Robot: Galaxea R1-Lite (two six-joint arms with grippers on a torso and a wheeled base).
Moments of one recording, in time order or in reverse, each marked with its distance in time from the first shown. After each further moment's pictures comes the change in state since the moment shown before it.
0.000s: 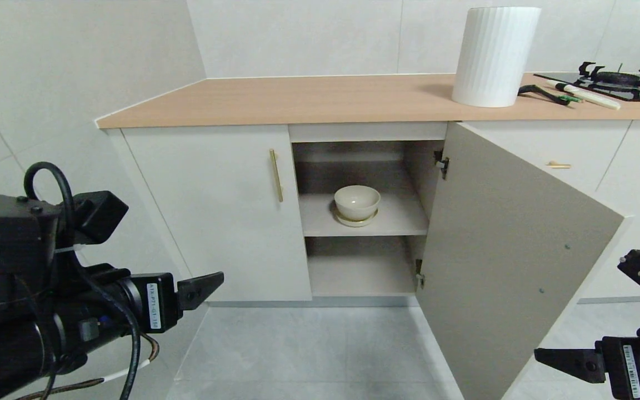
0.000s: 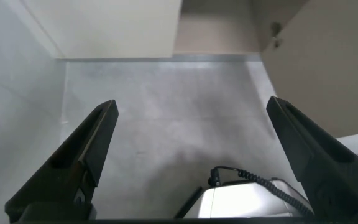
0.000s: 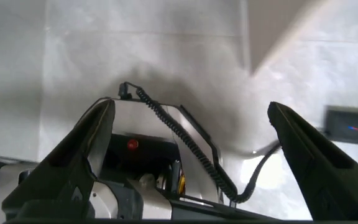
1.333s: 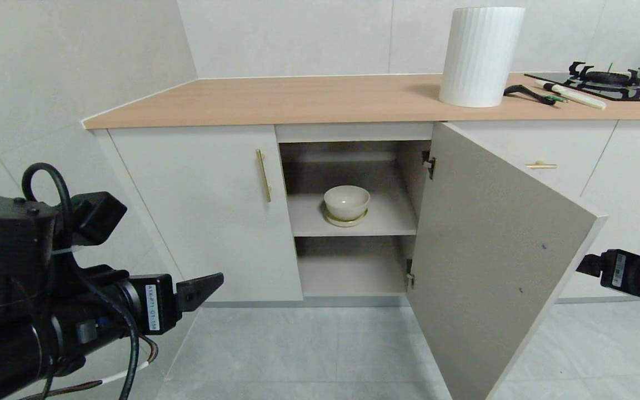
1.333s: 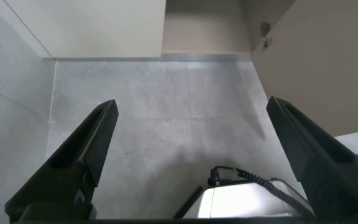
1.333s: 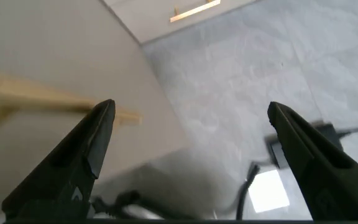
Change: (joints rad) left arm 0.000 -0.007 0.005 0.000 -0.005 -0.003; right arm -0.520 0.274 -0.040 -0.394 0.010 -0.132
